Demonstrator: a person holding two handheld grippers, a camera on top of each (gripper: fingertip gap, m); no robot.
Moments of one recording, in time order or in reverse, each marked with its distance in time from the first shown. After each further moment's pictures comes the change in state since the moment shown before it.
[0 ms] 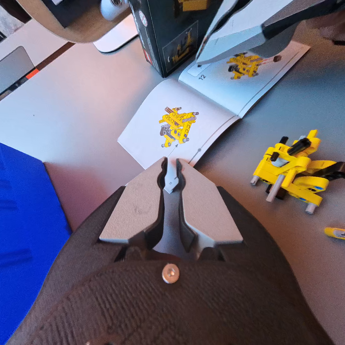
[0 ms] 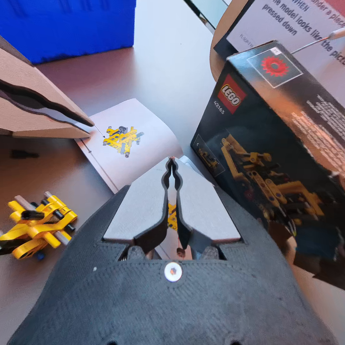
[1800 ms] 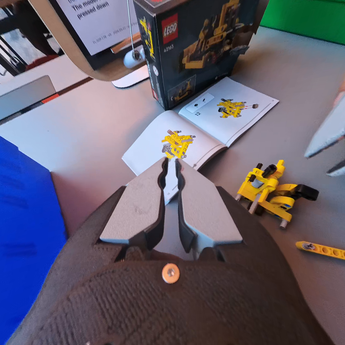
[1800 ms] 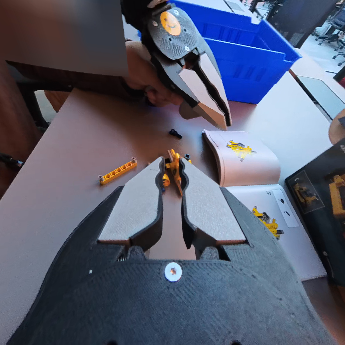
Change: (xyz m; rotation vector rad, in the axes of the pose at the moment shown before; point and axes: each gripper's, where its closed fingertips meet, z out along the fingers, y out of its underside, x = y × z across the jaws) left arm 0.001 -0.027 -0.017 0.167 -0.001 -0.084; right arm -0.117 0.014 -0.092 0.297 -0.500 -0.258
